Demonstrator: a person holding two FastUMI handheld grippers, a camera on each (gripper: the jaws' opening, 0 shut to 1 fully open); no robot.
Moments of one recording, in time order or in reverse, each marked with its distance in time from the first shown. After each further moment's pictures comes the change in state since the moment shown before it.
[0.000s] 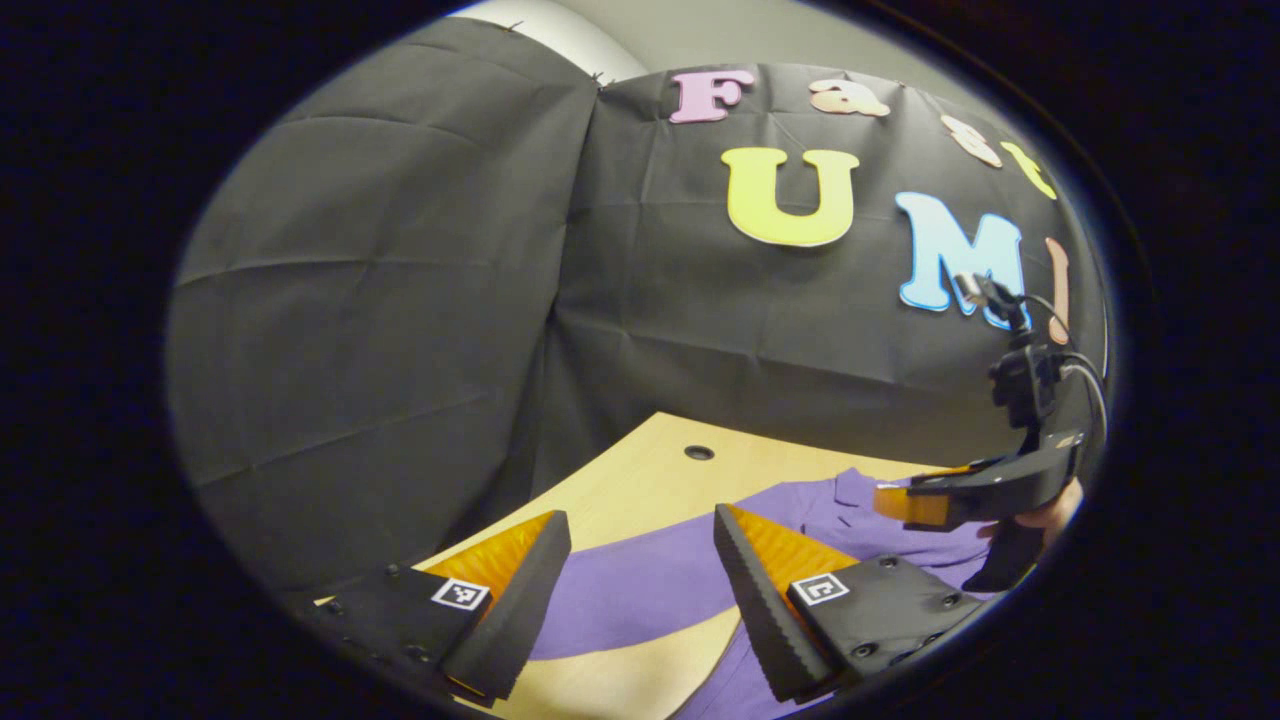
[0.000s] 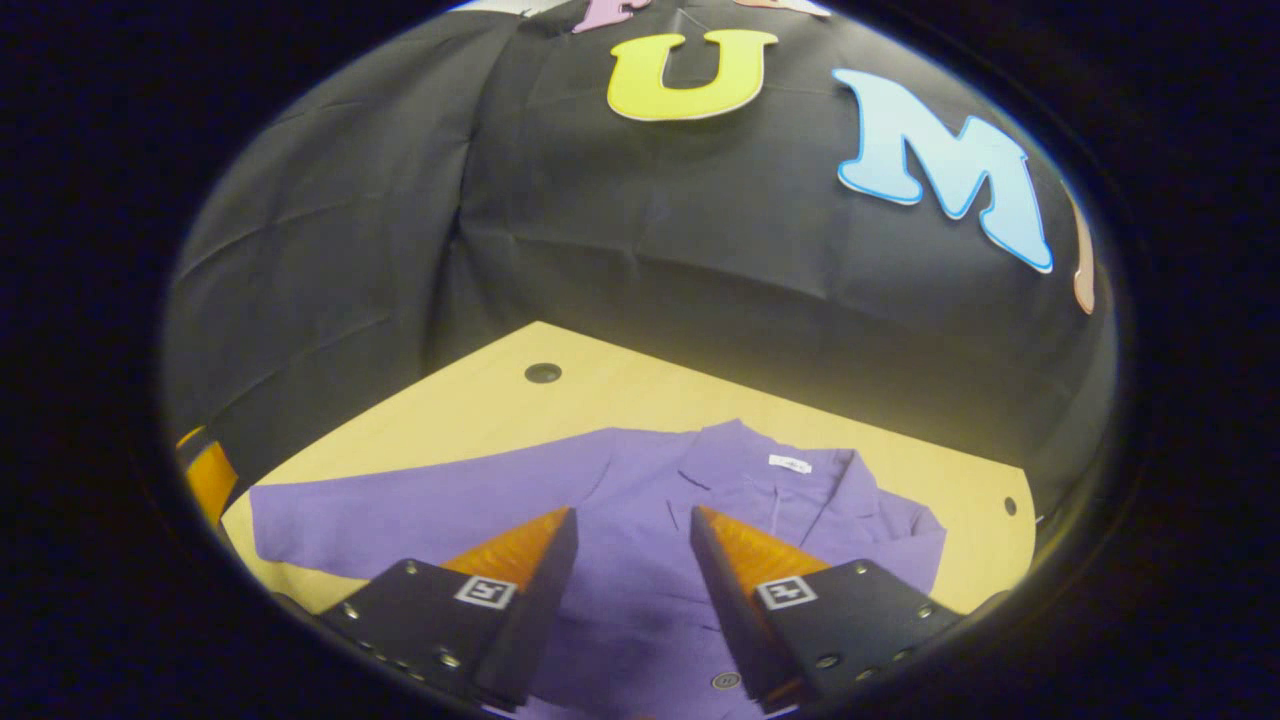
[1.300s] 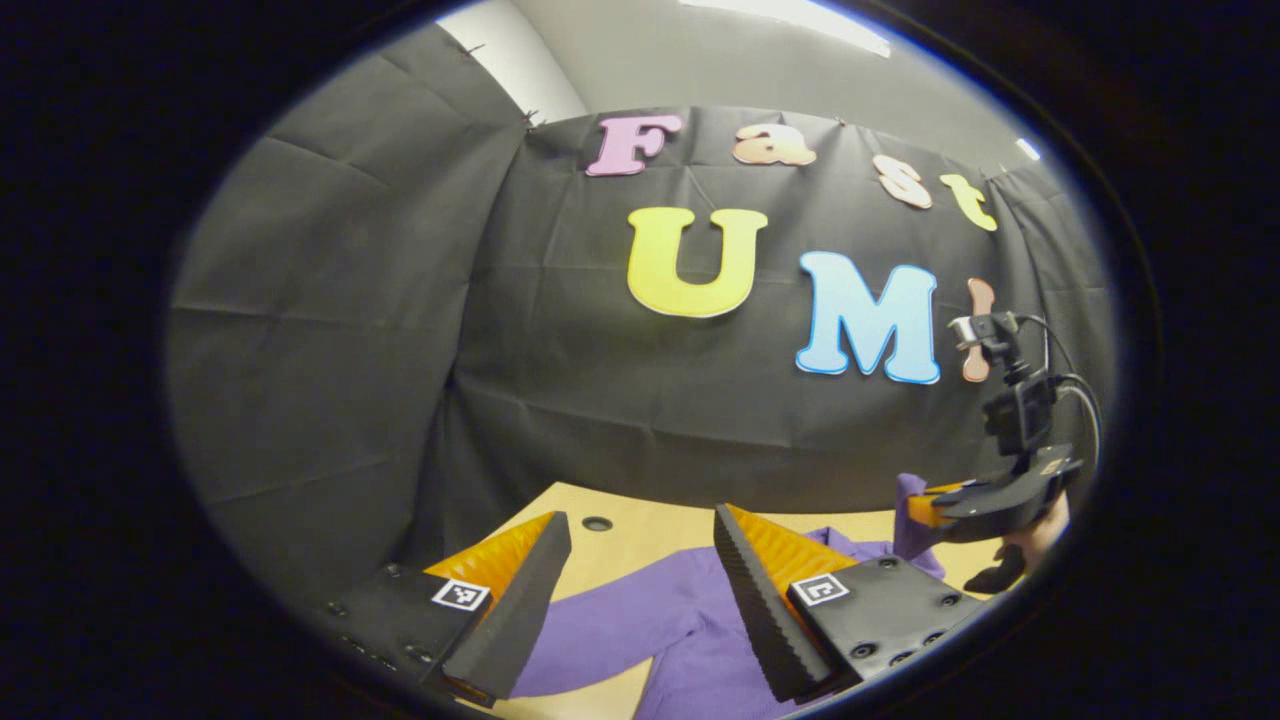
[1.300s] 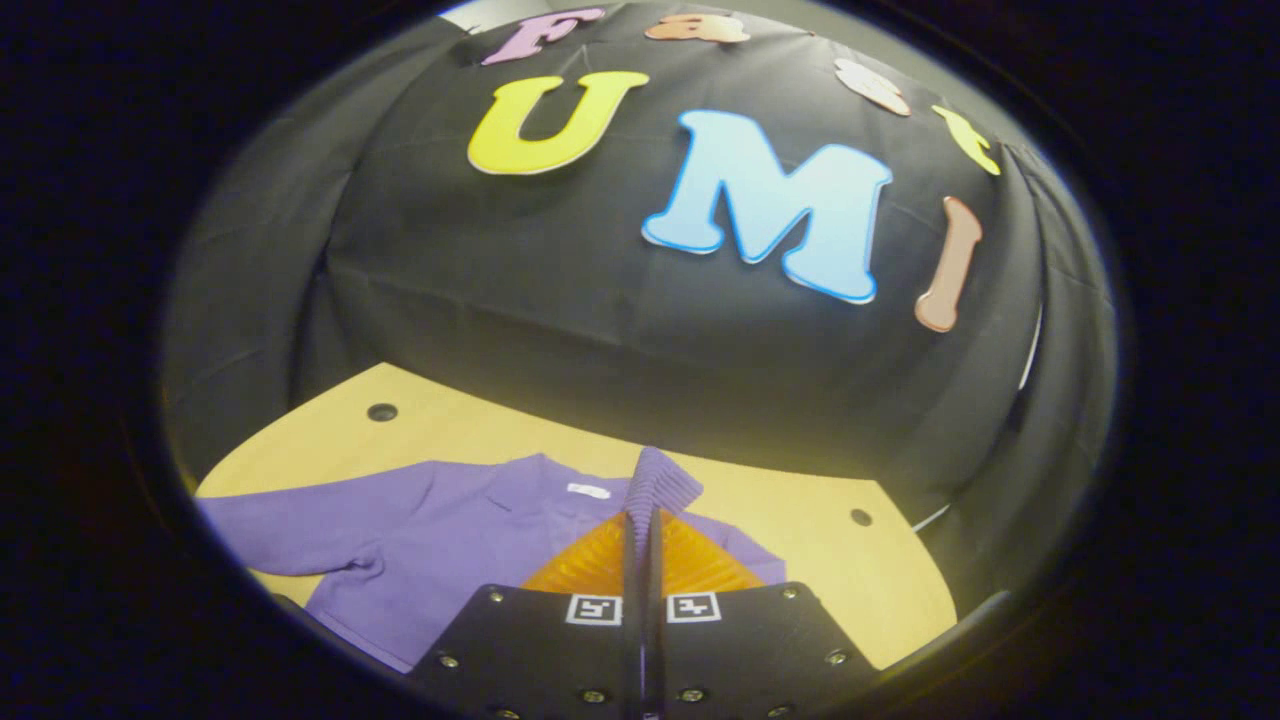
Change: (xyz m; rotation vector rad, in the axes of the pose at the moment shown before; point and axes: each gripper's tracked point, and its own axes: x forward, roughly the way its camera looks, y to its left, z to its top) left arm -0.010 -0.092 0.087 0.012 -0.161 -0.304; right arm -0.047 -0.114 0.009 0.041 -0.062 -0.375
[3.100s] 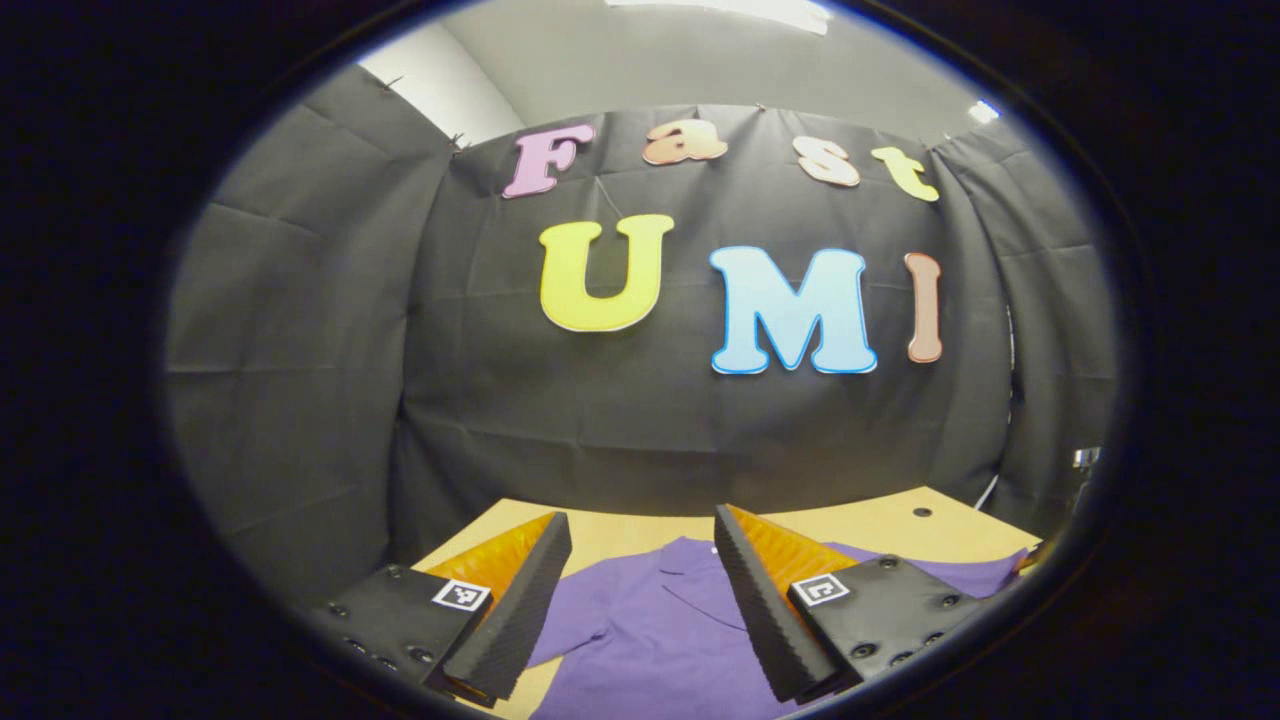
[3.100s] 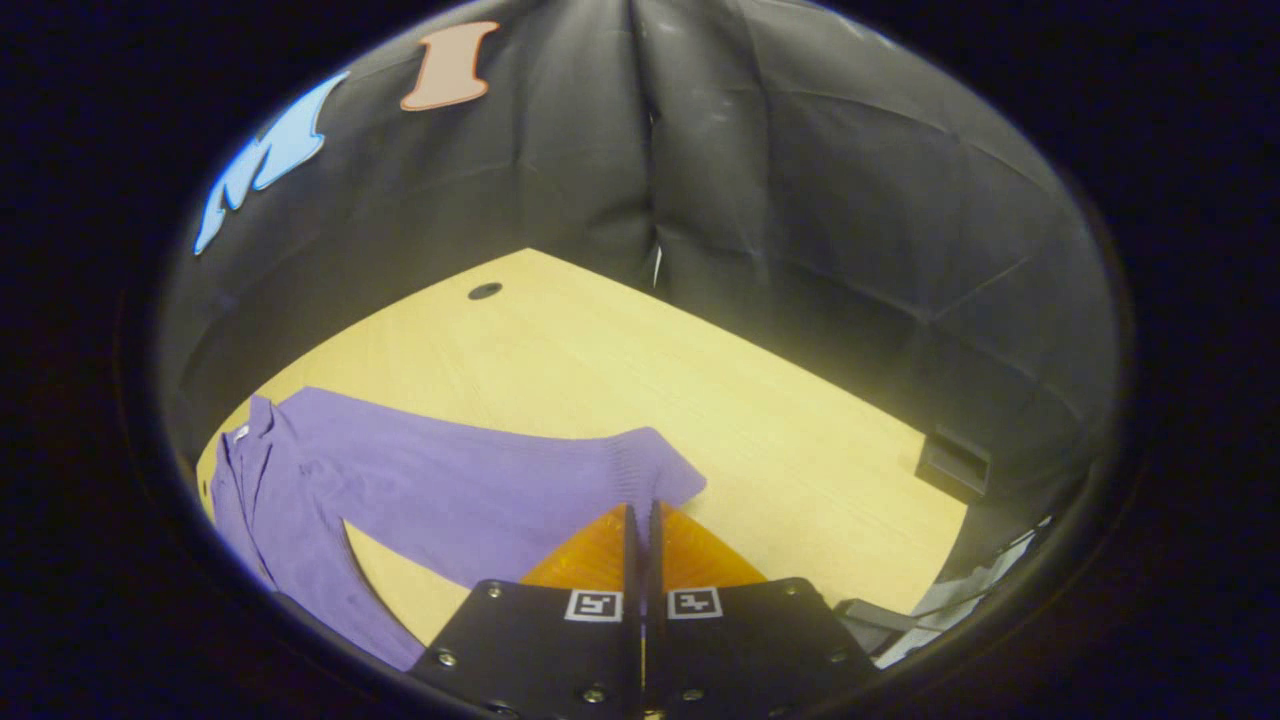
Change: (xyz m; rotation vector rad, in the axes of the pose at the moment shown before) left arm -0.007 -0.090 0.012 0.120 -0.012 -0.131; right arm -0.139 -0.343 -0.313 0.666 0.368 -0.586
